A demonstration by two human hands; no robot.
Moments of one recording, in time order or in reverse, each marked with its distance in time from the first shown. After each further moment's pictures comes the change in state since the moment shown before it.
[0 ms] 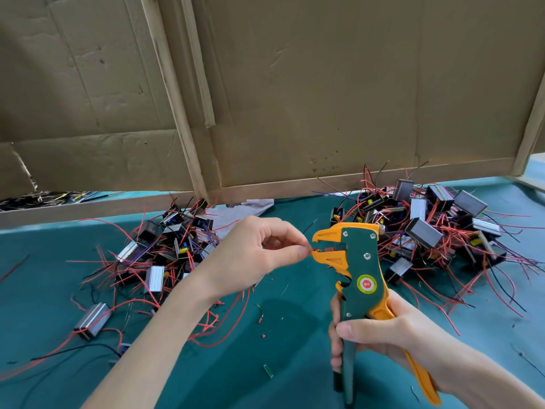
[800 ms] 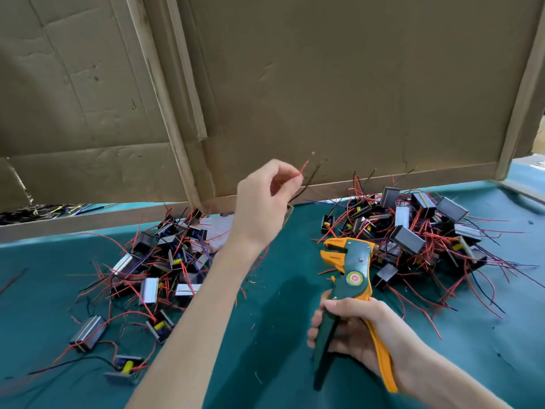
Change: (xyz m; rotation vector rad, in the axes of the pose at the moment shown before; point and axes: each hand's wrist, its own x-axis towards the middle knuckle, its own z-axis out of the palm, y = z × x) left_hand 0.068 0.022 0.009 0.098 0.501 0.158; right_hand 0.013 0.010 0.005 0.426 0.237 0.134
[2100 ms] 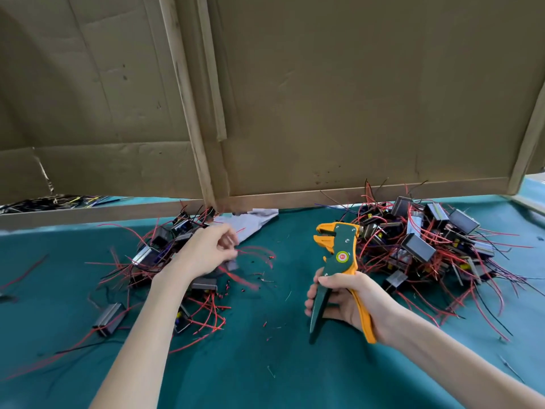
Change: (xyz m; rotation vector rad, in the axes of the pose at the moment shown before) left_hand -0.029 -0.117 -0.090 0.509 -0.382 -0.355; right_hand 0.045 -0.018 0.003 -0.191 -0.029 -0.033
